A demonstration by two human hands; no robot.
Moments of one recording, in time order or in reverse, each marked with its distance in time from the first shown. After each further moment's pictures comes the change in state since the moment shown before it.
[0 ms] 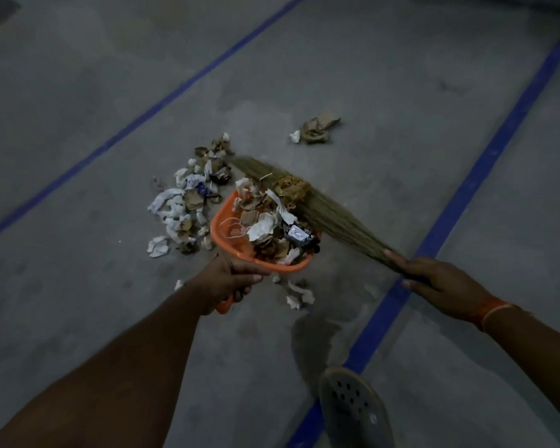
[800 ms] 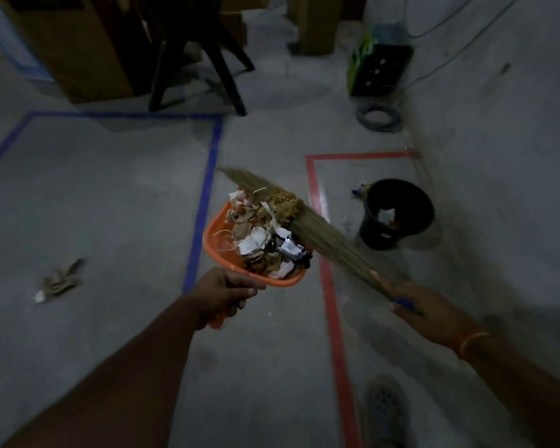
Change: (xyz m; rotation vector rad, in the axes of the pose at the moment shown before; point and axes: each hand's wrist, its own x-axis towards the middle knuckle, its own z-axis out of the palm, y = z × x) left_hand -0.094 0.419 0.541 0.412 -0.590 0.153; right_hand -0.567 0.072 -0.340 0.088 0.472 0.692
